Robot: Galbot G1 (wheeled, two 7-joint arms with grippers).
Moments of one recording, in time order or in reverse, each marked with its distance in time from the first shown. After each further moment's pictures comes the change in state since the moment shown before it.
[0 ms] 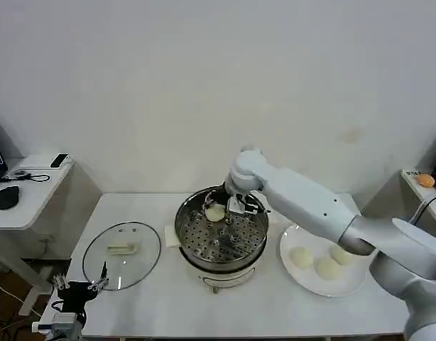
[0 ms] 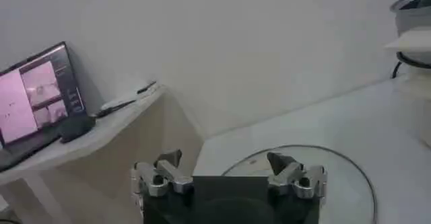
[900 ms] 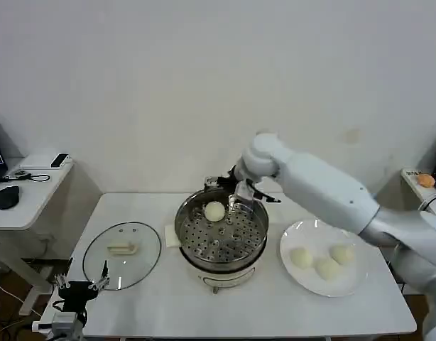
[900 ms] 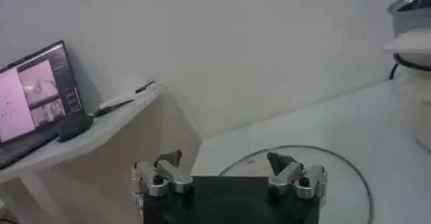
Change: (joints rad) left arm -0.009 -0.009 -0.001 -0.010 -0.014 0.005 0.007; right arm 0.124 -0.181 0.029 0.156 0.312 -0.179 -0.043
